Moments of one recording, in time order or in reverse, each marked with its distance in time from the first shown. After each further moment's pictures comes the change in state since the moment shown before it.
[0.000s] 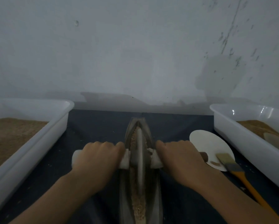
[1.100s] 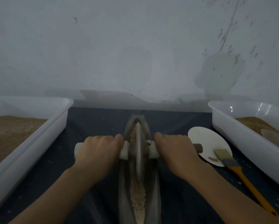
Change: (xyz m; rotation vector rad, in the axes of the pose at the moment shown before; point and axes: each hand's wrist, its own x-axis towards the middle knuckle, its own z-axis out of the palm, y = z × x) left_hand 0.008 -0.001 0.009 0.122 0.101 -0.027; right_hand 0.007 0.002 0.016 -0.044 0.045 0.079
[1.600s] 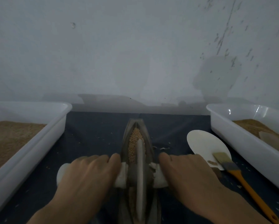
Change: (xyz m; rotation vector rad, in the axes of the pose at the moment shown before) left_hand -0.042 0.002 -0.026 -0.171 0.118 0.218; right_hand -0.043 -0.011 -0.037 0.019 -0.002 -0.091
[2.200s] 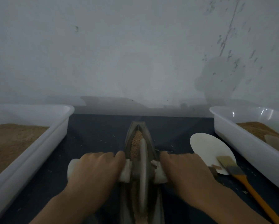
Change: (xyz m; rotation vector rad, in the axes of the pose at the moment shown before) left_hand 0.017 -0.001 0.009 0.083 -0.088 -0.119; right_hand 0.016 0.005 0.019 0.040 -0.133 0.088
